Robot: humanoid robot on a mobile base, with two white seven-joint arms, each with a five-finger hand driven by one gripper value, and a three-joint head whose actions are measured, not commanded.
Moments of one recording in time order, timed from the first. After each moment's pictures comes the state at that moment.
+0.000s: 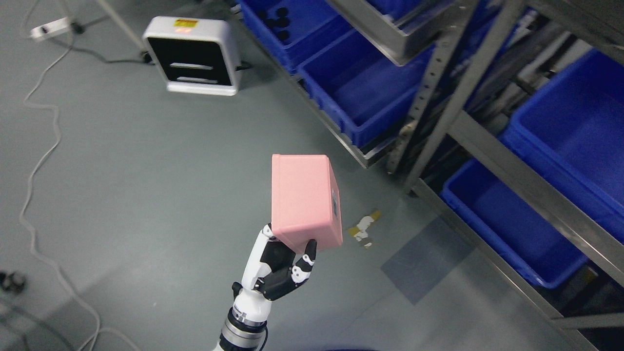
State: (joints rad) left arm 0.19 0.00 -0.39 -1.63 0.51 -0.66 -0.53; right arm 0.00 0.00 -0.05 0.00 0.00 -0.05 0.00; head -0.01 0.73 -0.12
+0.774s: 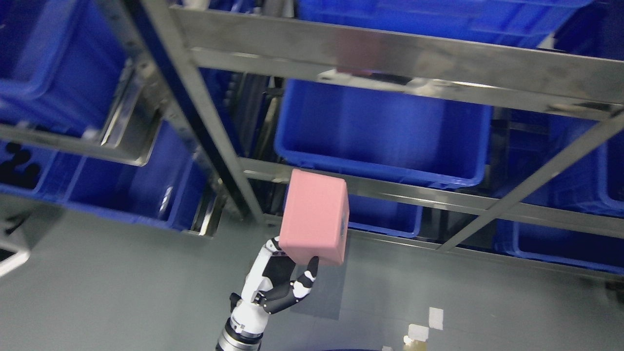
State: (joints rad) left arm 0.21 0.03 -0.35 -1.58 0.47 -0.71 -0.56; right arm 0.00 0.00 -0.05 0.00 0.00 -0.05 0.00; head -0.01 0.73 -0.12
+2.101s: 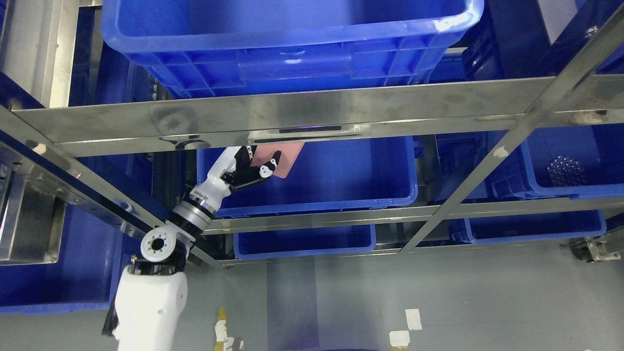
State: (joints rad) left arm -0.31 0.05 -0.08 -1.39 0.05 -0.11 -0.56; right arm 0.00 0.00 -0.05 0.00 0.00 -0.05 0.00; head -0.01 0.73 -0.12
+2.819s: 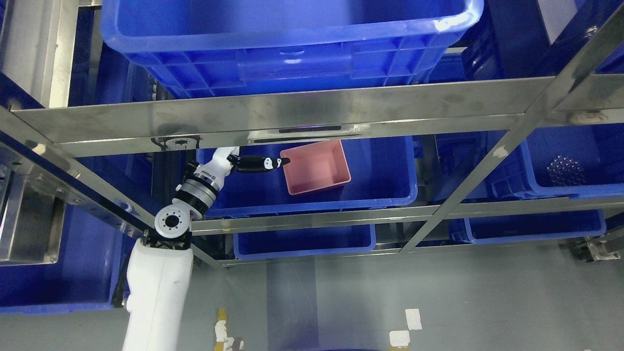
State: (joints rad) left arm -0.40 0.01 -0.06 -1.25 -0.17 -0.21 -0.39; right arm 0.00 0.00 -0.05 0.00 0.00 -0.06 0.00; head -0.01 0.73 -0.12
